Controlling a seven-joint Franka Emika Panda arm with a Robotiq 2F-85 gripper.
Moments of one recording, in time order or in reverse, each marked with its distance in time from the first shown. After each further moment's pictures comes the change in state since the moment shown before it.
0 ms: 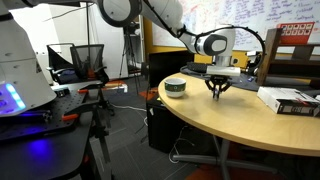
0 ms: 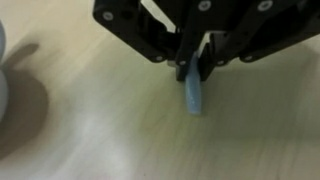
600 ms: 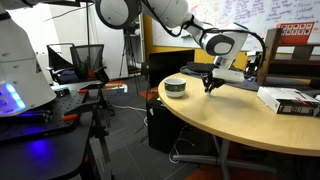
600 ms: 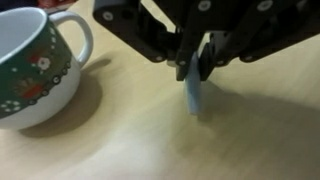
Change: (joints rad) arm -0.102 0.000 0.165 0.003 0.179 -0.130 -0.514
